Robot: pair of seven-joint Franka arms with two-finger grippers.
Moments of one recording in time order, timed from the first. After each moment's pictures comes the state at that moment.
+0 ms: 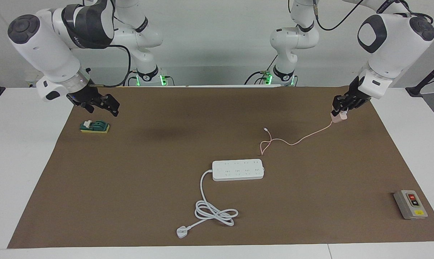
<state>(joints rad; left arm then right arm) -0.05 -0.02 0.05 -1.78 -0.10 1.72 -0.09 0.08 0.10 -0.17 -1.60 0.04 1.49 0.04</state>
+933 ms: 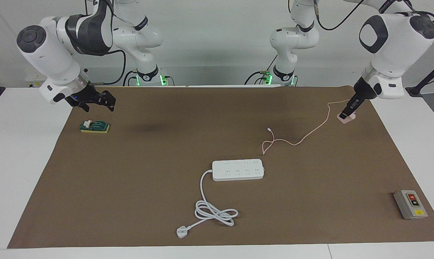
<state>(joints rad) -0.04 -0.02 0.07 -1.79 -0.04 1.77 -0.75 0.06 -0.01 -0.17 -1.83 0.00 1.63 -0.08</state>
